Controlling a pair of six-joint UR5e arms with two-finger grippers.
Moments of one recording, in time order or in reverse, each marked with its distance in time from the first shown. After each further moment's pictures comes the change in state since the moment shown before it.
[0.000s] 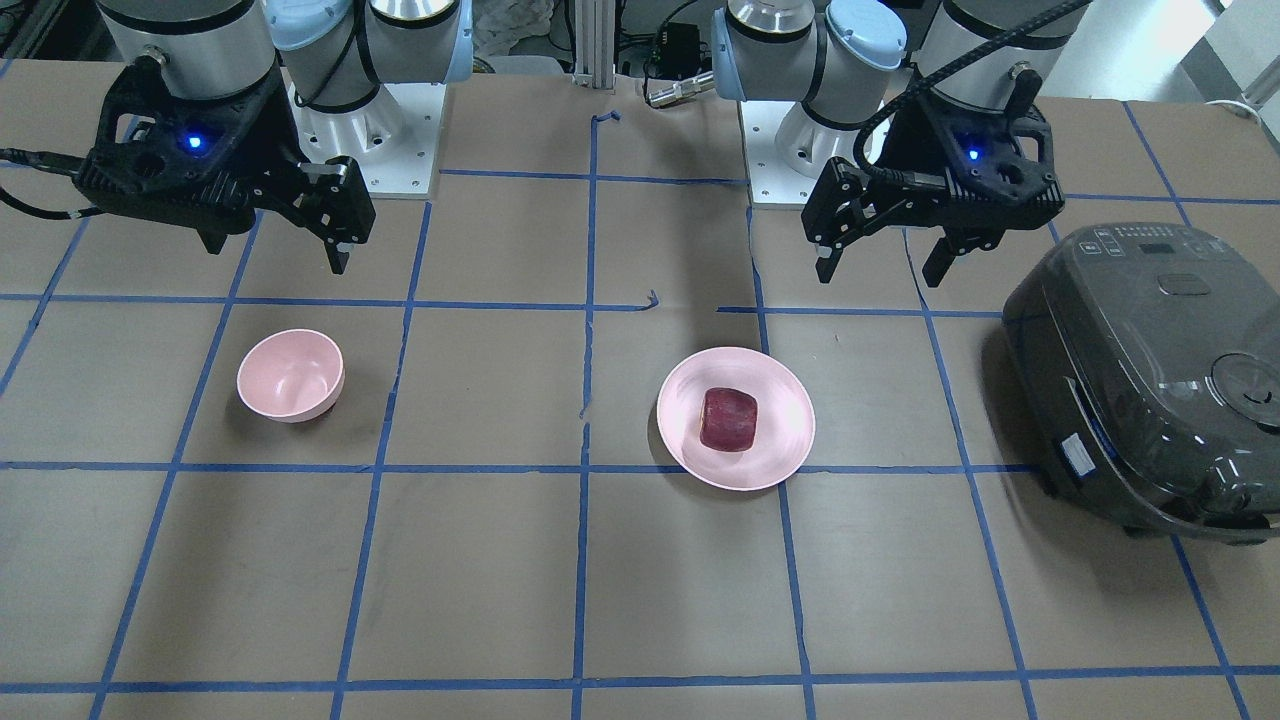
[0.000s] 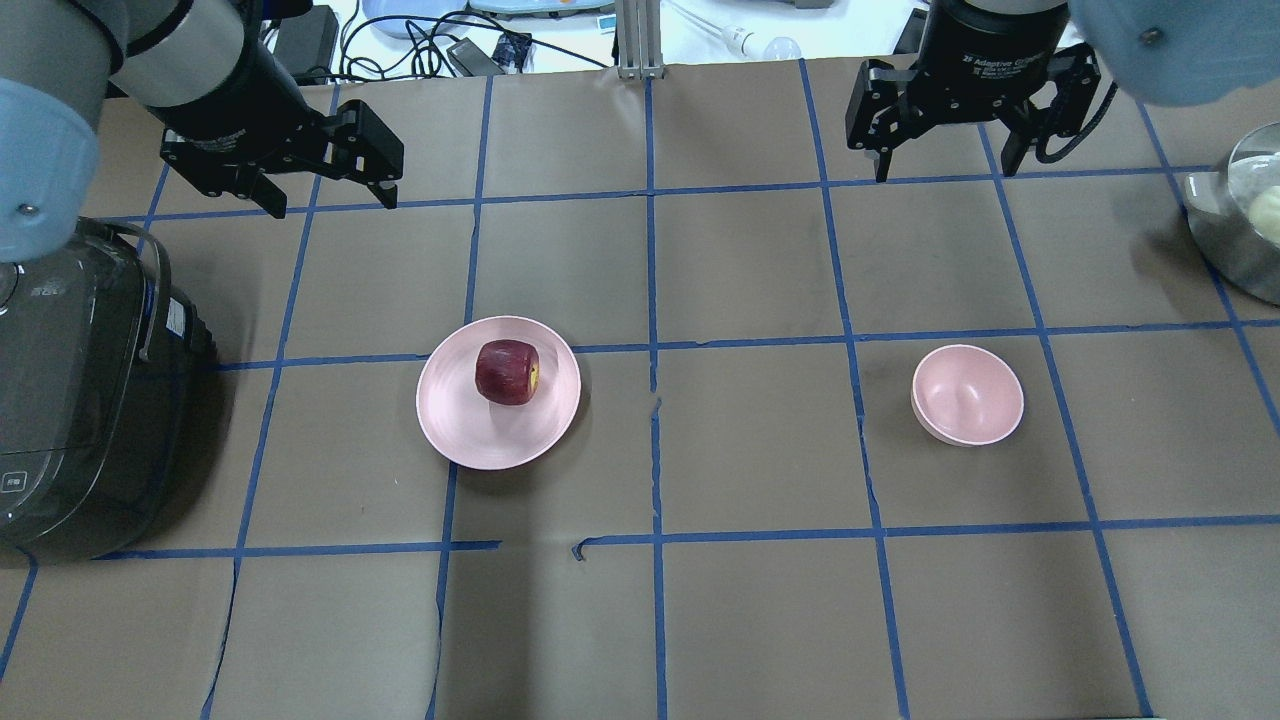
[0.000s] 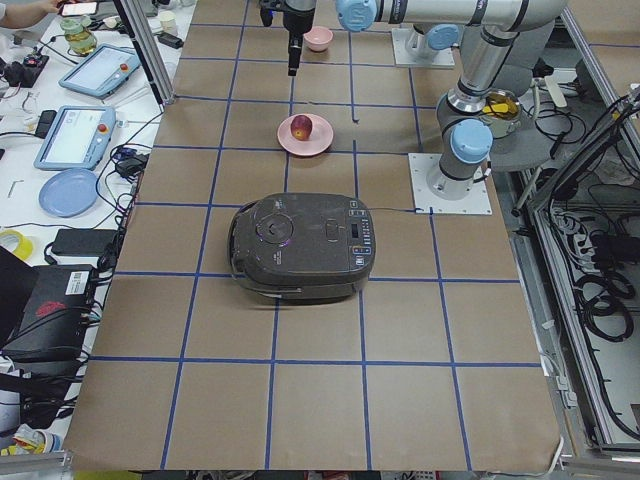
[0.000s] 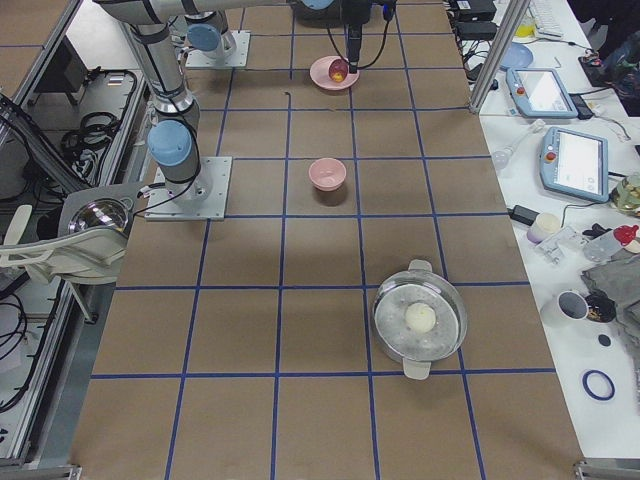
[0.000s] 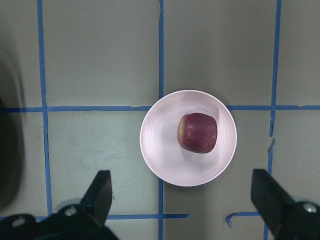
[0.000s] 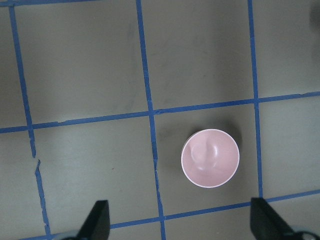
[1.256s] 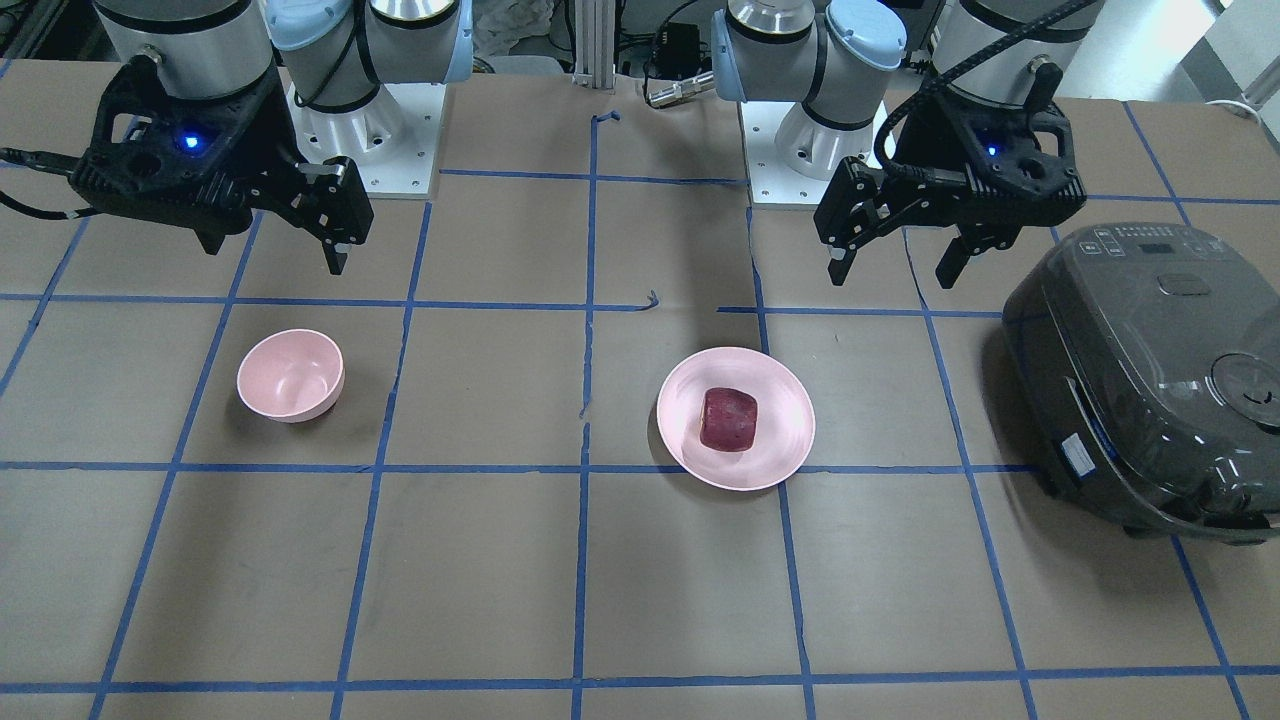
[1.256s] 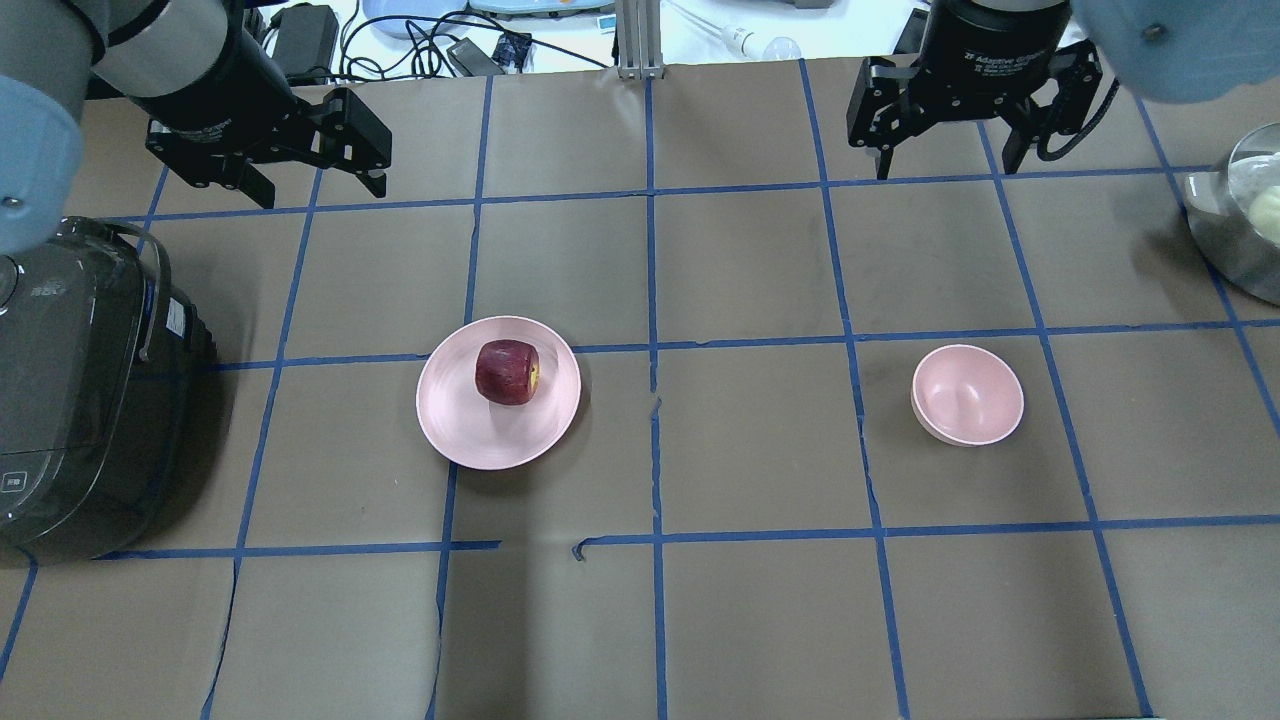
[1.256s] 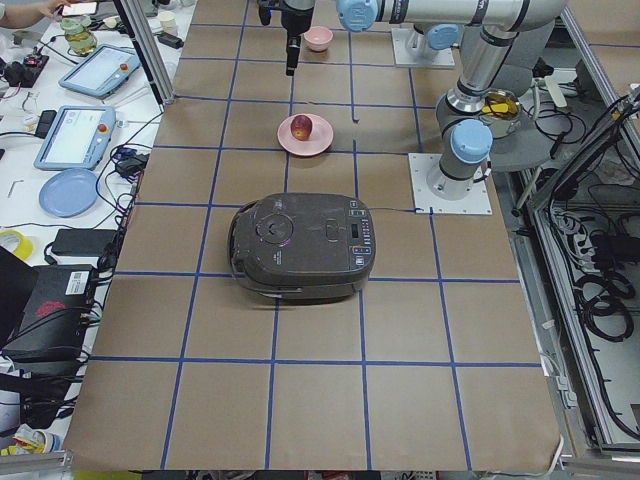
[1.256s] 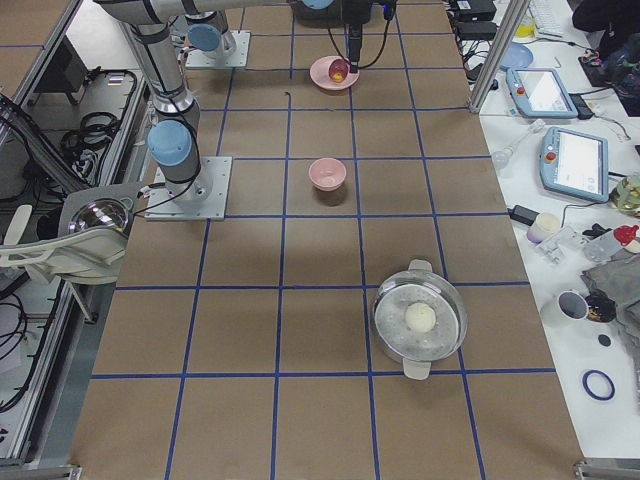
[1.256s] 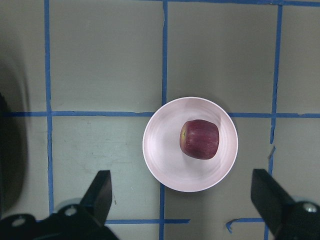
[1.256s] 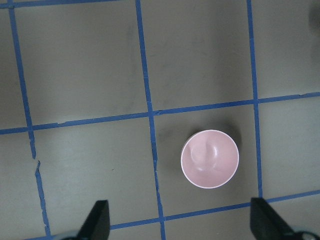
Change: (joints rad) left arm 0.014 0.002 0.008 0.009 0.009 -0.001; right arm -0.002 0.001 -0.003 0.000 0.000 0.000
